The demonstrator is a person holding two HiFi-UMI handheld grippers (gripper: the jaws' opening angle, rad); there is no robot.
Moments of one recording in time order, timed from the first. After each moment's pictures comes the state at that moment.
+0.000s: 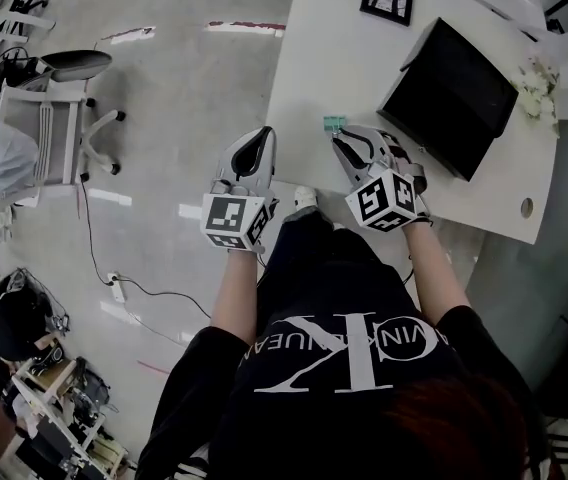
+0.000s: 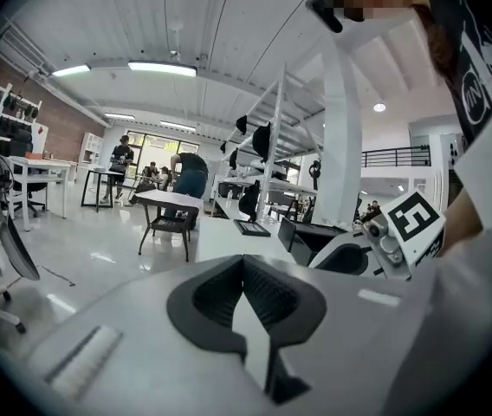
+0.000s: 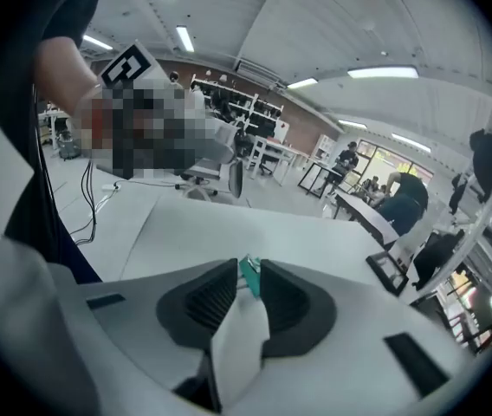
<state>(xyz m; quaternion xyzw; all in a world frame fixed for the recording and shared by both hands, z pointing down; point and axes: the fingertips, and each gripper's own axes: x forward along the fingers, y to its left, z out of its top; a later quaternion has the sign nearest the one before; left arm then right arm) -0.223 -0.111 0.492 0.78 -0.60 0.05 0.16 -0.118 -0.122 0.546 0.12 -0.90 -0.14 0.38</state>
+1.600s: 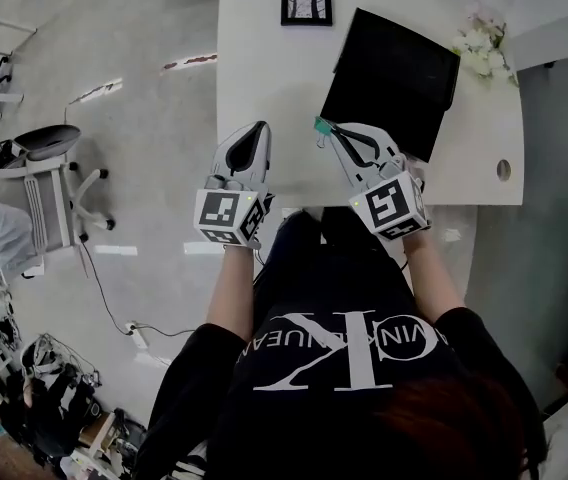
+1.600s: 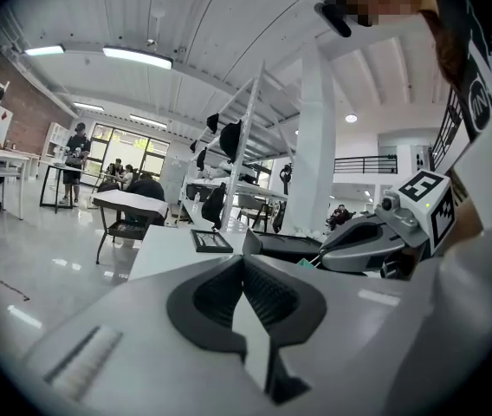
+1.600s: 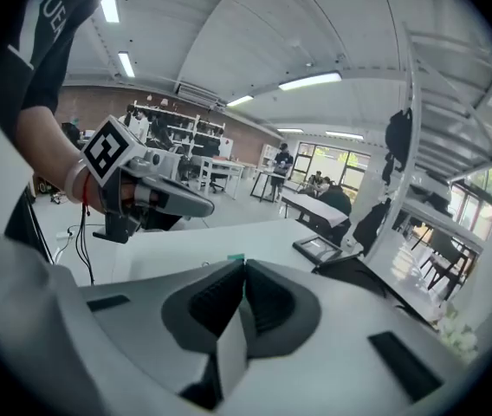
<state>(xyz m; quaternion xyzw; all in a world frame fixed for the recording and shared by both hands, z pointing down) -0.138 -0.179 0.470 0.85 -0.51 0.03 0.15 -0.034 -0.166 0.466 0.29 -0.91 -0.06 0.30</state>
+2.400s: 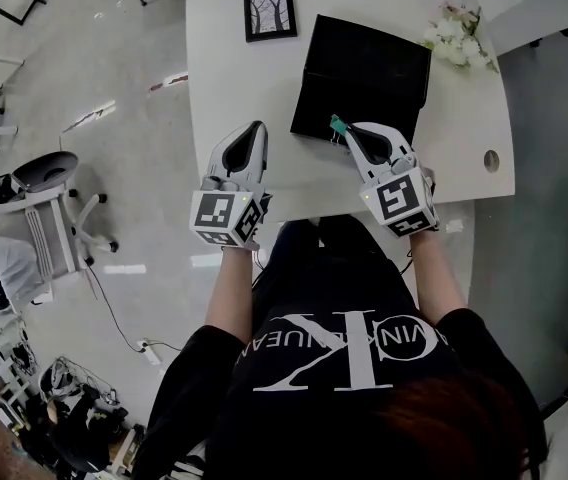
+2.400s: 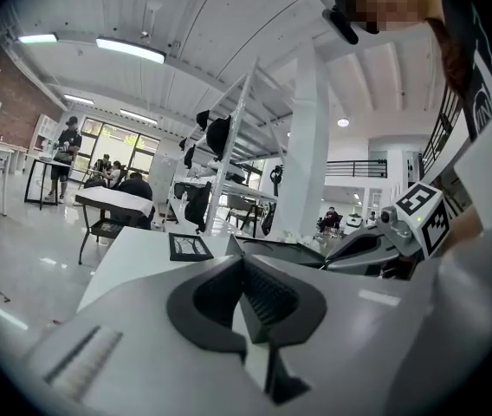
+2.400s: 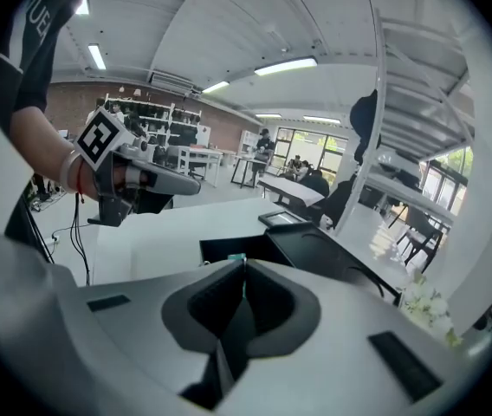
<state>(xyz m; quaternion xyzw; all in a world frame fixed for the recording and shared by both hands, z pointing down) -0.088 -0.211 0.459 0.86 -0.48 0.03 0.15 0.048 -0.192 0.473 0.35 -0.88 -0.01 0.32</state>
